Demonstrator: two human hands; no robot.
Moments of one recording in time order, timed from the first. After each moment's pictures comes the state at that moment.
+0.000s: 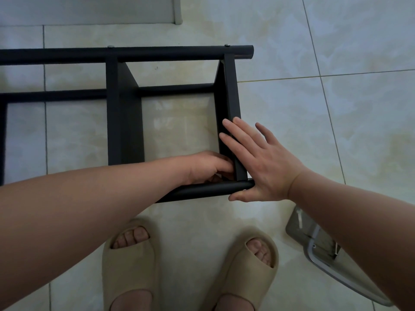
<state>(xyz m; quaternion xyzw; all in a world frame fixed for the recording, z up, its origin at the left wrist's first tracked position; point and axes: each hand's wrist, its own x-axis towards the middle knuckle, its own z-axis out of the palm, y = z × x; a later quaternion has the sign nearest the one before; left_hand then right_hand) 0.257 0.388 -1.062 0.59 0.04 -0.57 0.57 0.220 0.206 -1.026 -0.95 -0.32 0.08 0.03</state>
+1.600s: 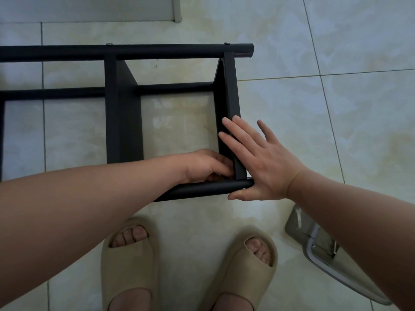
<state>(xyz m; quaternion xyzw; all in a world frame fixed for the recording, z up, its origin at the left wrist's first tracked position) 0.259 0.396 -1.070 0.56 0.00 -0.59 0.58 0.221 0.206 -1.026 -0.94 -0.32 0.07 0.04</state>
